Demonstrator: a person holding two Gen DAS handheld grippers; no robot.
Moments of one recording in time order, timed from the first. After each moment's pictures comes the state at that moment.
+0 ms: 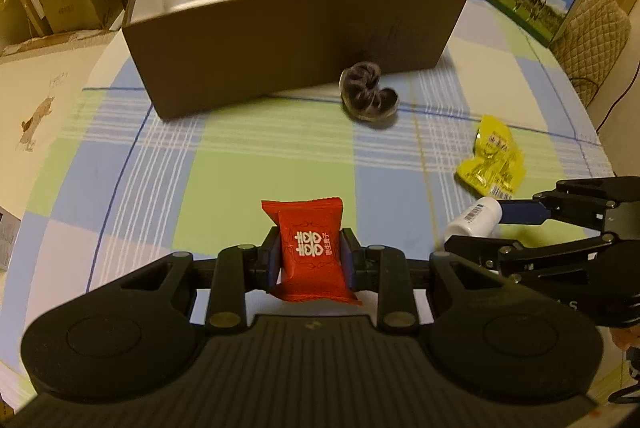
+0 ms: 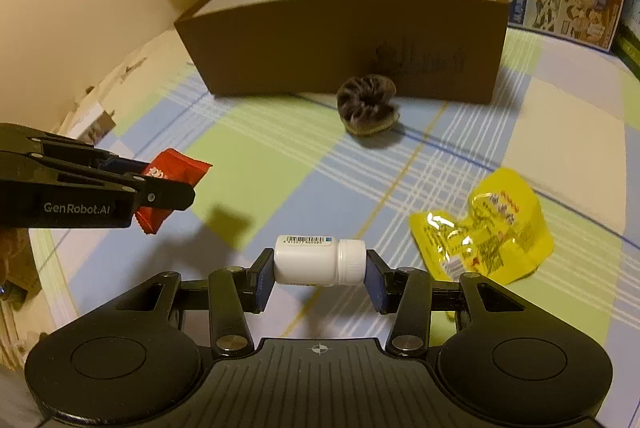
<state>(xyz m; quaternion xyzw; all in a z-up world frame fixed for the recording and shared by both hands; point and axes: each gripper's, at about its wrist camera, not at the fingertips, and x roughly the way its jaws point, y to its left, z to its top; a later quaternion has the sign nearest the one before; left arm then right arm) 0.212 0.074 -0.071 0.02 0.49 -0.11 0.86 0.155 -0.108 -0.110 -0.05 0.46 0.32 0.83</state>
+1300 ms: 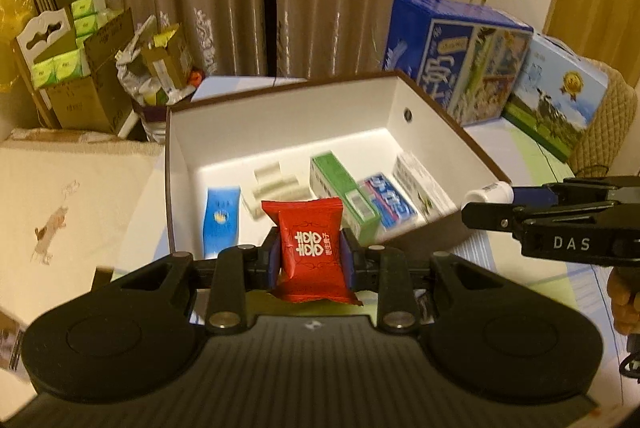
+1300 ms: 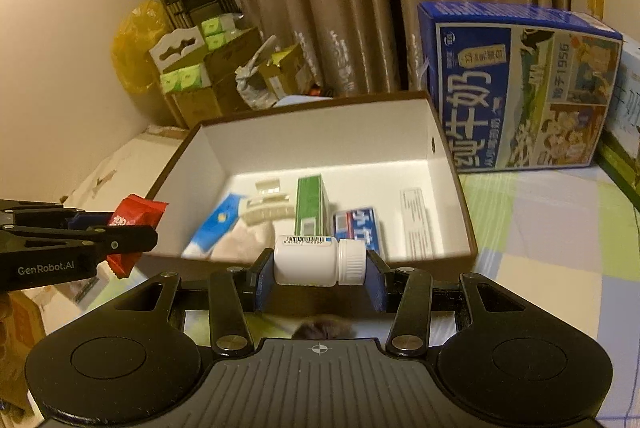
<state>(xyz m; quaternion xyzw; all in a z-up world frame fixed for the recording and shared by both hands) 0.341 0.097 0.015 0.03 0.38 -0.11 0.92 0.301 -0.076 -0.023 0.01 0.37 0.28 0.89</state>
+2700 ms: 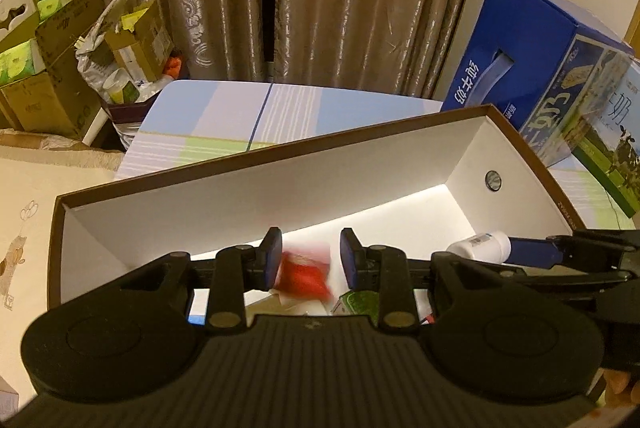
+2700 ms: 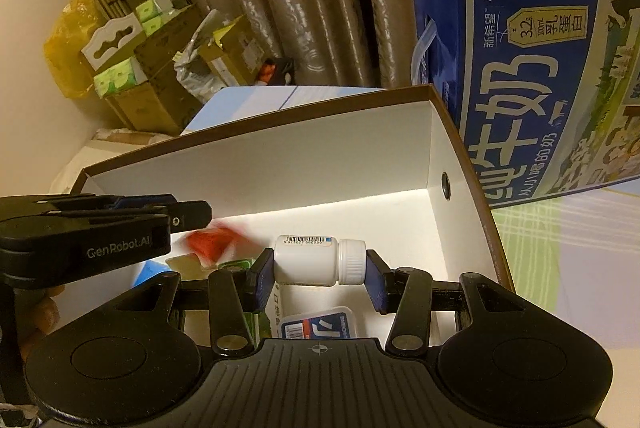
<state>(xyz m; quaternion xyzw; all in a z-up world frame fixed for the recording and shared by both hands) 0.556 0.069 -0.059 0.02 0.43 -0.12 0.90 0.463 -0.030 -0.079 0.03 0.44 0.22 0.87</state>
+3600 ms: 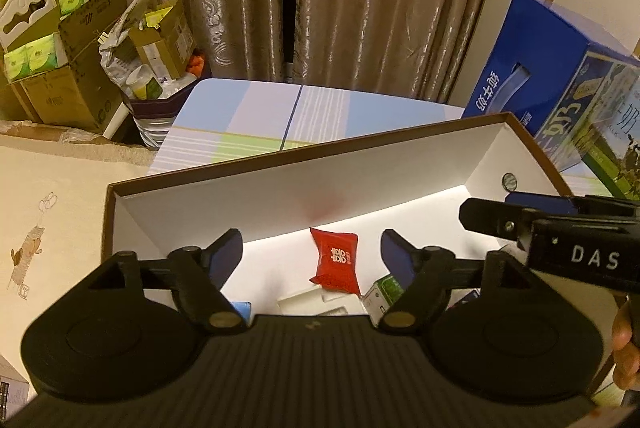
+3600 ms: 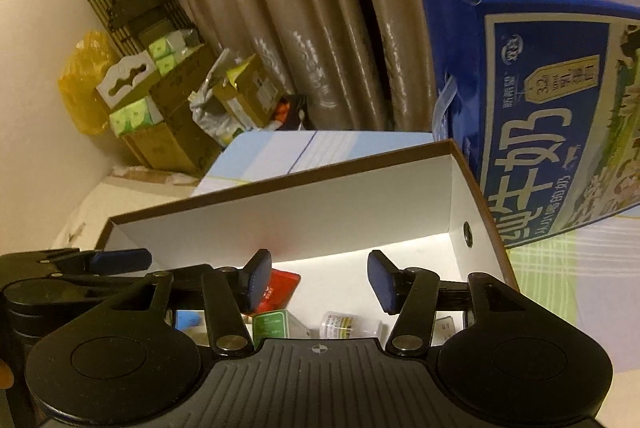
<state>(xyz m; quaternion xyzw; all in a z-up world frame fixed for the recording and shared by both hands) 0.544 0.098 -0.045 0.02 0.42 -0.09 0.90 0.463 -0.021 -0.055 0.07 0.39 0.23 0.89</state>
